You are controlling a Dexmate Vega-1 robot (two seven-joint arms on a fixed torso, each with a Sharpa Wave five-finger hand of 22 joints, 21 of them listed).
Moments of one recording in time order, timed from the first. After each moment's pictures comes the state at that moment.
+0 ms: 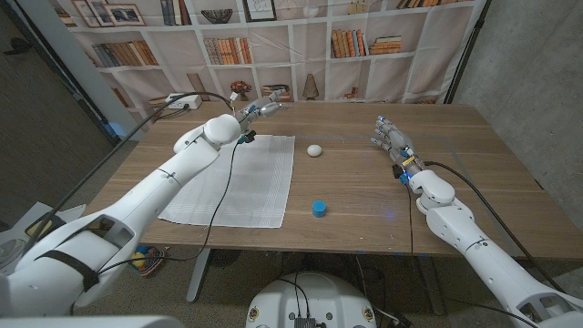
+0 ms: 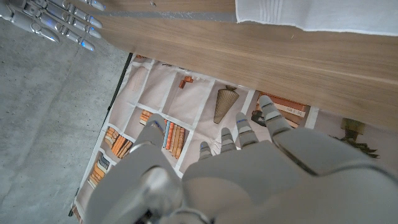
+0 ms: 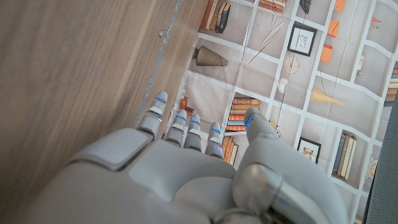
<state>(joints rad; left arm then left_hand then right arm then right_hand) 0.54 0.57 0.55 -1.54 0.14 0.18 -0.16 0.27 0.10 0.49 -0.15 0.17 -0.17 -0.16 0.20 0.18 -0.12 0.00 0.23 0.20 0.04 0.05 0.21 0.18 0.10 0.21 0.24 0.21 -0.95 -0.47 -0.25 -1.40 0.51 0.26 0.04 0.37 0.13 0.38 -0.14 0.19 0.10 -0.06 0.21 0.18 0.12 0.07 0.22 0.19 0.10 0.07 0.23 0.21 0.24 0.17 0.20 0.17</state>
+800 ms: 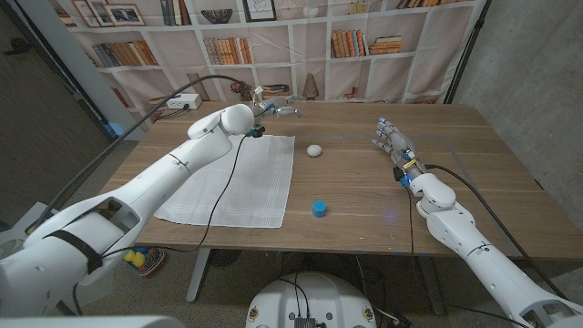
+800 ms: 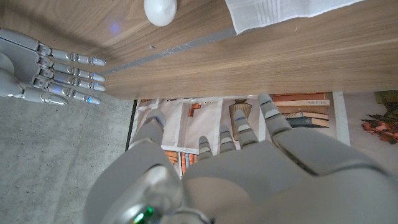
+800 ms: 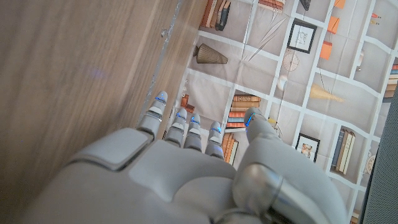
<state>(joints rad) 0.43 0.57 0.69 -1.58 0.38 0.26 -0.31 0.34 0.09 0.51 -0.16 0.17 -0.04 -0.12 0.23 0.18 -0.04 -0.03 0.26 0.20 0.10 0.03 0.21 0.18 0.13 0.20 0.25 0.21 -0.98 -0.47 -0.25 -1.43 0.51 0.27 0.01 0.37 0.13 0.38 -0.14 0.19 0.11 -0.06 0.21 0.18 0.13 0.07 0.22 0.19 0.11 0.08 0.24 0.21 0.24 0.17 0.20 0.18</state>
